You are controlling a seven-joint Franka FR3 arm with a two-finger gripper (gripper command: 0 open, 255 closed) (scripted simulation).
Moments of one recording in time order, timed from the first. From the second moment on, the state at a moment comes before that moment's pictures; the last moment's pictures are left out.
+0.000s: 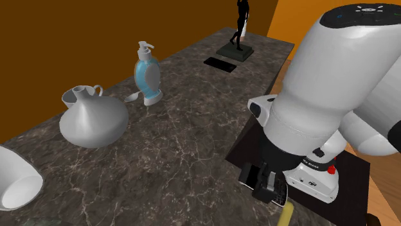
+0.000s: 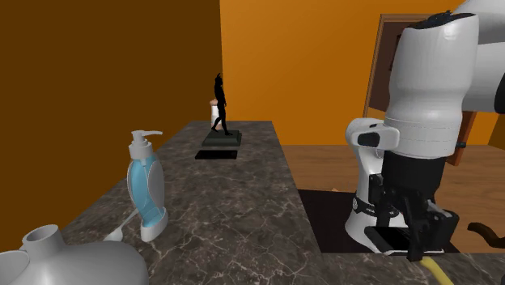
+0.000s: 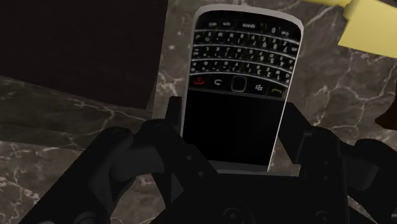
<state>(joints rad) 0.65 -0.82 0.52 -2.77 0.48 2.00 0.55</state>
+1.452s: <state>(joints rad) 0.66 -0.71 0.60 -2.87 0.55 2.21 0.53</state>
